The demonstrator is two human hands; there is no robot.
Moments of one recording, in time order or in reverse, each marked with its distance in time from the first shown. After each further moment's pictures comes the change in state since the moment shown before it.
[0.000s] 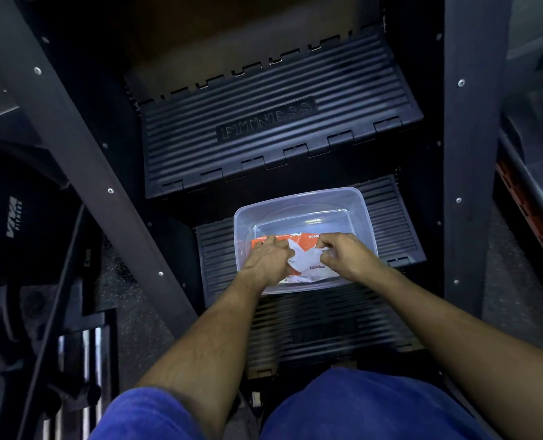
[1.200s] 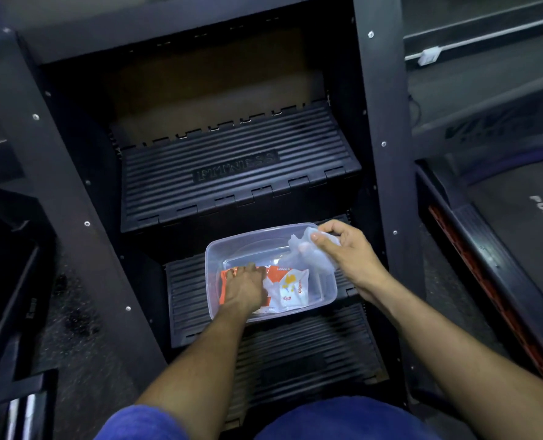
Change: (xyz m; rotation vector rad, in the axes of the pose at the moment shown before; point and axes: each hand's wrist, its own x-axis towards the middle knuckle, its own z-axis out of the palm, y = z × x) left_hand -0.001 0.032 -0.016 -0.095 0.089 -0.237; right_hand -0.068 -0.049 -0.082 0.781 0.370 -0.089
